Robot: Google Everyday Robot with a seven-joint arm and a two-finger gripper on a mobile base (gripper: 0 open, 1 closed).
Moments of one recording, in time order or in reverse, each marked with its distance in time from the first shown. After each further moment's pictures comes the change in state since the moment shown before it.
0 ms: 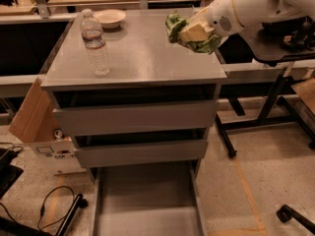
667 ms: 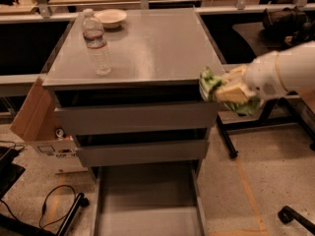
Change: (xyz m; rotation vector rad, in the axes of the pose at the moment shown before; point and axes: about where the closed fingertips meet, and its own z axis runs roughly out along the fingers) arm 0.140 0.079 -0.061 -0.039 0.115 0.037
